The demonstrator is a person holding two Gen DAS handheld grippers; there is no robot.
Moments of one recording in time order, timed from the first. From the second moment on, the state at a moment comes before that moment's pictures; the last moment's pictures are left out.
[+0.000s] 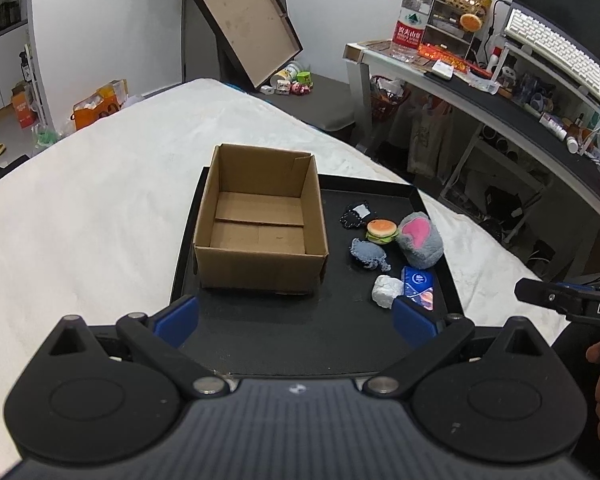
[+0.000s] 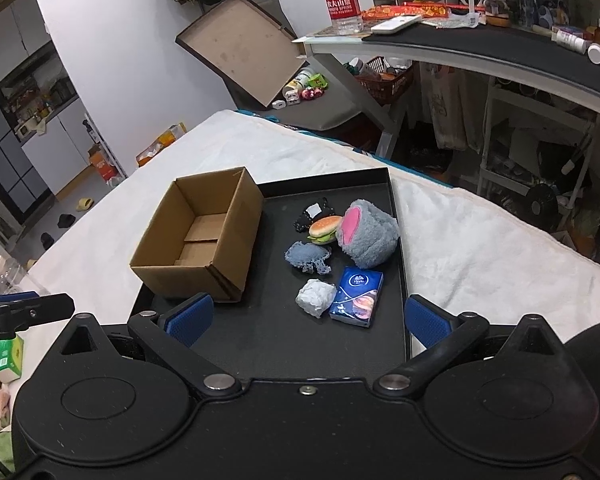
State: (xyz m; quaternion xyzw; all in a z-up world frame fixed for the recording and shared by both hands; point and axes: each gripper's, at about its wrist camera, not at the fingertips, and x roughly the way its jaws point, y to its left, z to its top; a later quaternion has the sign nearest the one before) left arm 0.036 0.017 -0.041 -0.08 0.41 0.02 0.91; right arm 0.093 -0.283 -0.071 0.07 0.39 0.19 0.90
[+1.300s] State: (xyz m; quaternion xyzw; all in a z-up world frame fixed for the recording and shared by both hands) left arm 0.129 0.065 -0.079 -0.10 0.45 0.05 0.89; right arm 0.196 -0.277 -0.108 0.10 0.42 0.17 0.89
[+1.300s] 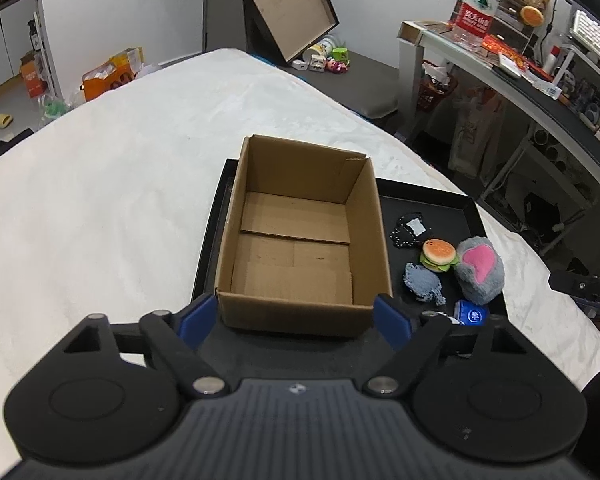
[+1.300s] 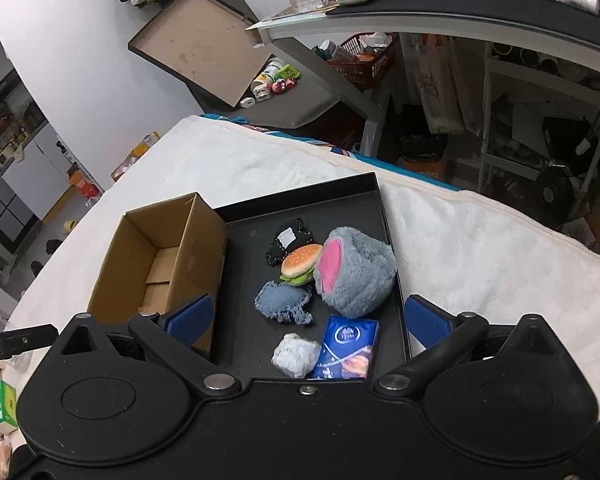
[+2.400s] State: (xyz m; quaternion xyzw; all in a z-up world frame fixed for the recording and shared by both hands) left arm 0.209 0.116 -0.167 -0.10 0.51 0.09 0.85; right arm 0.294 -0.246 -0.186 0.05 0.46 0.16 0.87
